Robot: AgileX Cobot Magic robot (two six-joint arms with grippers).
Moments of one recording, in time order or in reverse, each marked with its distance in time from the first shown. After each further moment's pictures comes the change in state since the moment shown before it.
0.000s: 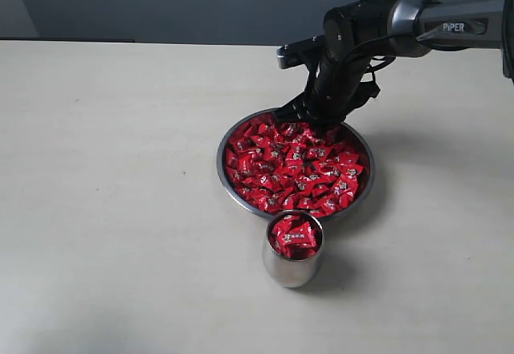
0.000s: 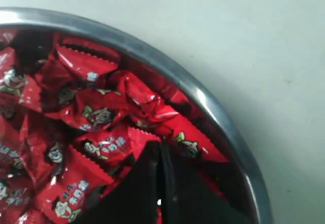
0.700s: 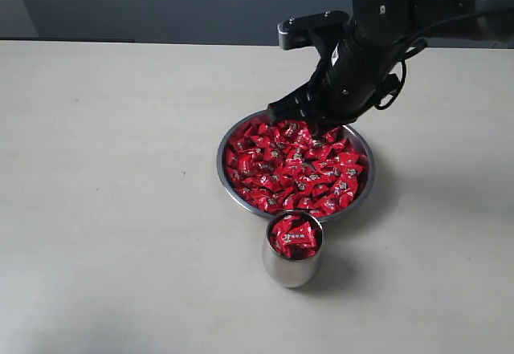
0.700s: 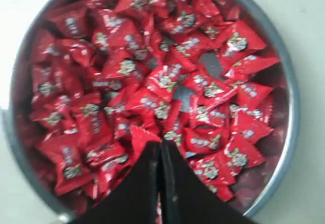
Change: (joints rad) left arm 0.000 0.000 0.000 0.000 0.000 0.000; right arm 0.110 -0.413 0.320 0.078 0.001 0.067
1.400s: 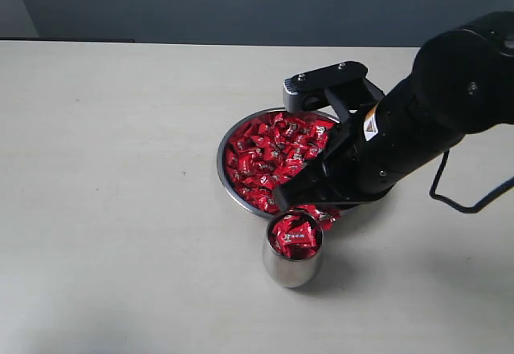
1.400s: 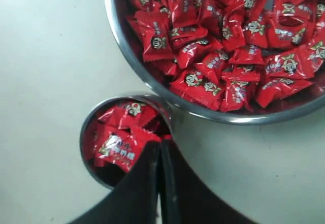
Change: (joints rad) left arm 0.000 0.000 0.000 0.000 0.000 0.000; right arm 0.153 -0.326 0.359 0.102 -0.045 -0.021
